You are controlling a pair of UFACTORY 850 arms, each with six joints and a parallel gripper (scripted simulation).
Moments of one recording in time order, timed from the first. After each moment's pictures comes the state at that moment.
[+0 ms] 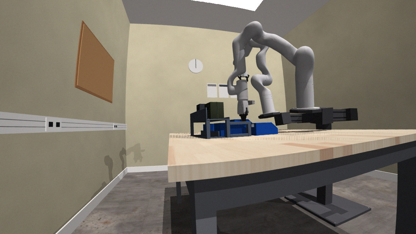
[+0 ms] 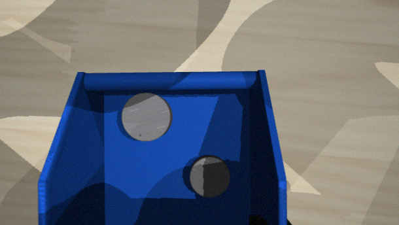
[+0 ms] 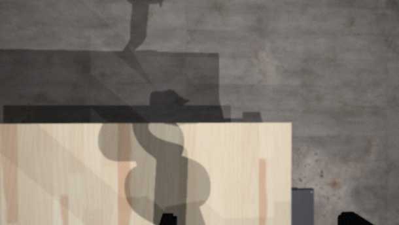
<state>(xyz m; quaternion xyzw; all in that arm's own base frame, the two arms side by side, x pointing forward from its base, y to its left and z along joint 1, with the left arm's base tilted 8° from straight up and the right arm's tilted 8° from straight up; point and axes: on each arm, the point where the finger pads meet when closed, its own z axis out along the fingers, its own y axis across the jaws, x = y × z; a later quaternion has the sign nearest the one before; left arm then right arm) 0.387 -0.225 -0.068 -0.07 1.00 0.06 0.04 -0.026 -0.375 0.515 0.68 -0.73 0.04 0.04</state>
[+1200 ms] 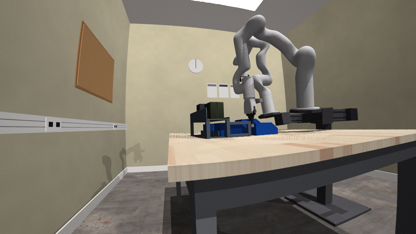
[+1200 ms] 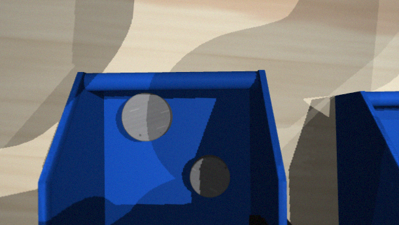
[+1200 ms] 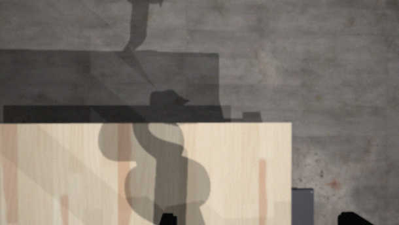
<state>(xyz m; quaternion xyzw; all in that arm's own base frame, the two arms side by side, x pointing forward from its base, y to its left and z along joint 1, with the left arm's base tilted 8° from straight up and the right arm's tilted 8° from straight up) 0.367 -0.135 -0.060 -0.07 0.99 0.07 0.02 -0.026 -0.375 0.515 0.68 -0.73 0.04 0.04</state>
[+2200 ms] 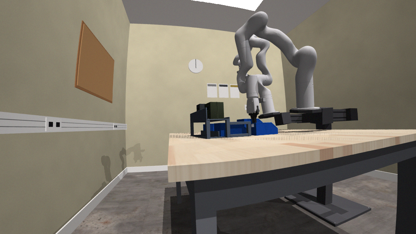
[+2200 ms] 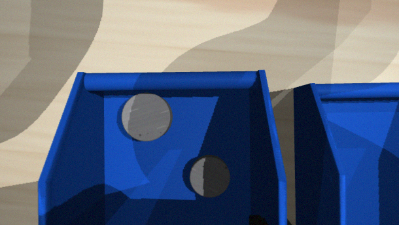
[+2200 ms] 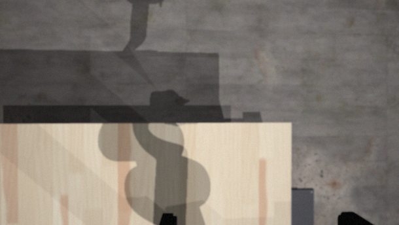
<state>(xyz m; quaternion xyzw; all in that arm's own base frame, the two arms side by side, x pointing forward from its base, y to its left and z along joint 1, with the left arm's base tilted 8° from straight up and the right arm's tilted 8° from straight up) 0.366 -0.099 -0.056 -0.06 1.00 0.06 0.04 -0.026 -0.375 0.515 0.68 -0.73 0.04 0.04</state>
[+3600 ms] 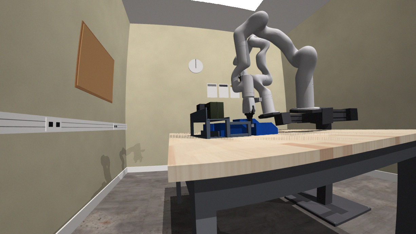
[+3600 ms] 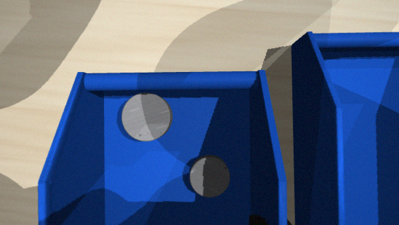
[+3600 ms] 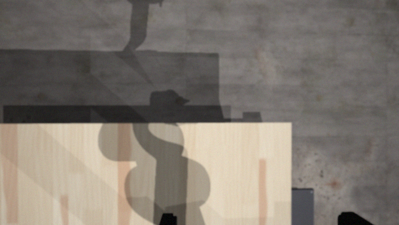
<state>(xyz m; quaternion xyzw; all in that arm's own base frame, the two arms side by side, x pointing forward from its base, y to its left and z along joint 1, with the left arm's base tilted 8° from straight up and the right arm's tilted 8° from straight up) 0.400 -0.094 -0.053 -0.07 1.00 0.06 0.03 -0.026 -0.375 0.515 0.68 -0.73 0.04 0.04</state>
